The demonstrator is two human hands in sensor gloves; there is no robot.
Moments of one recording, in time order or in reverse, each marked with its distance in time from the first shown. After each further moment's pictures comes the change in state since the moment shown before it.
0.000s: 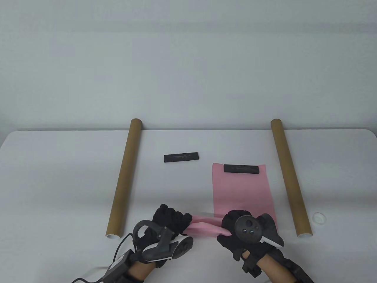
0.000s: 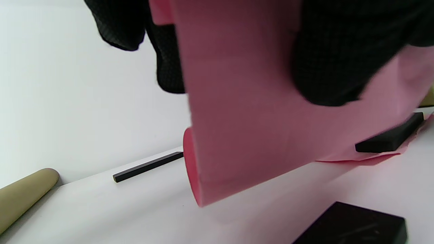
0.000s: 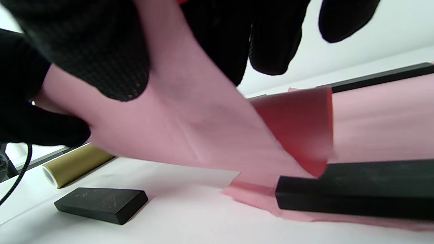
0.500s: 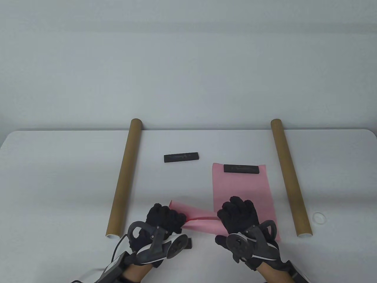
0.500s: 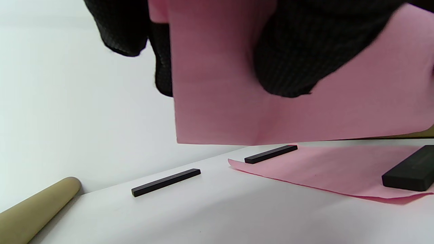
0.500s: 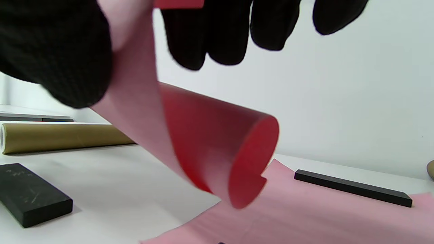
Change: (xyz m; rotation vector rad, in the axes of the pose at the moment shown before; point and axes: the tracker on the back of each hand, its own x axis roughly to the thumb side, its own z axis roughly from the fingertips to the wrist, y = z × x) left_hand -0.008 0.015 0.006 0.066 0.076 0.013; right_hand 0.027 -0.006 0.012 -0.200 -0.104 0.418
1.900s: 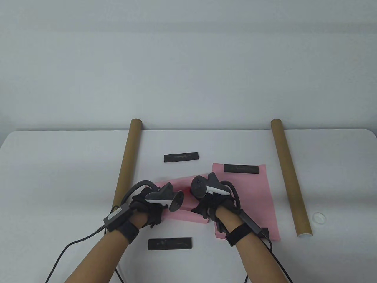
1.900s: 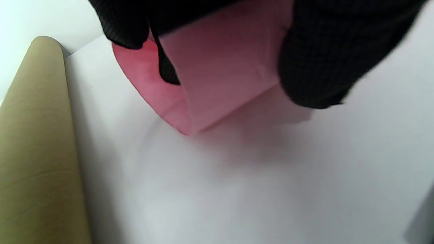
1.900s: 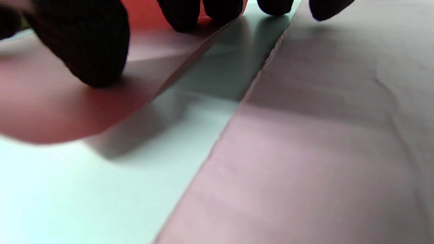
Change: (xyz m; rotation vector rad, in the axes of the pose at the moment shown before) left_hand -0.060 -0.097 -0.090 -0.806 -0.166 -0.163; right_hand -0.016 0.130 -0.160 0.682 0.111 -0.201
